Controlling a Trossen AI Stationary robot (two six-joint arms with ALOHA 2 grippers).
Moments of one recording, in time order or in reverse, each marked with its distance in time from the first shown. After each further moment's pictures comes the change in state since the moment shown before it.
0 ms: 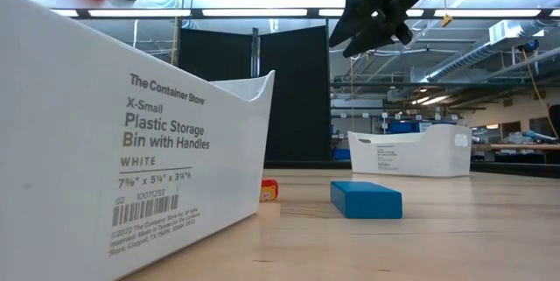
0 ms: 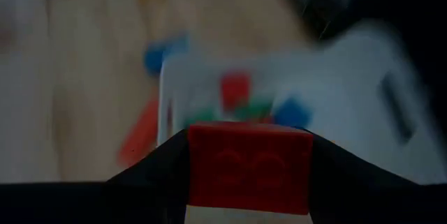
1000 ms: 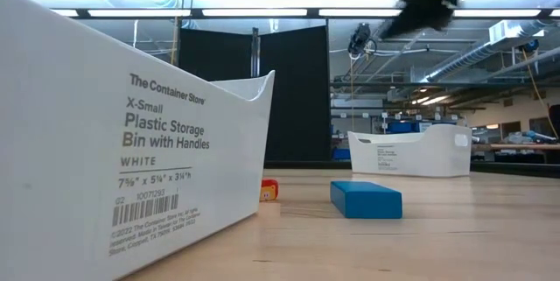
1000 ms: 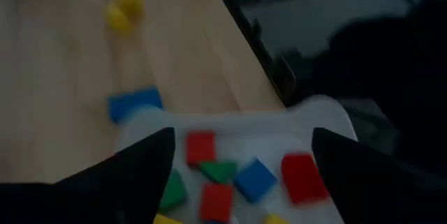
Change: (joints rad) left arm 0.008 0.084 0.051 0.186 0.067 -0.033; right arm 0.439 0.108 0.000 0.000 -0.157 0.072
